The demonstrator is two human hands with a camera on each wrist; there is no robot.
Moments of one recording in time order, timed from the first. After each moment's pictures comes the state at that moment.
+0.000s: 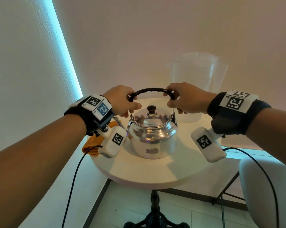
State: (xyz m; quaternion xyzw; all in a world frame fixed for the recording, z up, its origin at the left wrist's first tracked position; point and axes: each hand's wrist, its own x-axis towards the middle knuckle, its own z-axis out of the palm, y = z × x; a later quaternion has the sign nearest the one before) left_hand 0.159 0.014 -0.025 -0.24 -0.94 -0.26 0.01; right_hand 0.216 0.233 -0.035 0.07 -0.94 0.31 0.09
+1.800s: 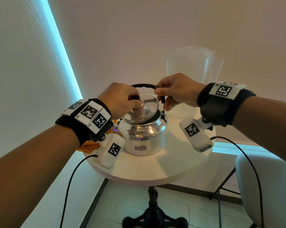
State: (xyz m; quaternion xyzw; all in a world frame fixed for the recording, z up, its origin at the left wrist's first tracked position) left_hand 0.194 0.030 -0.026 -0.32 -0.93 -0.17 0.12; right_hand 0.213 0.231 -0.027 0.05 -0.85 0.52 0.04
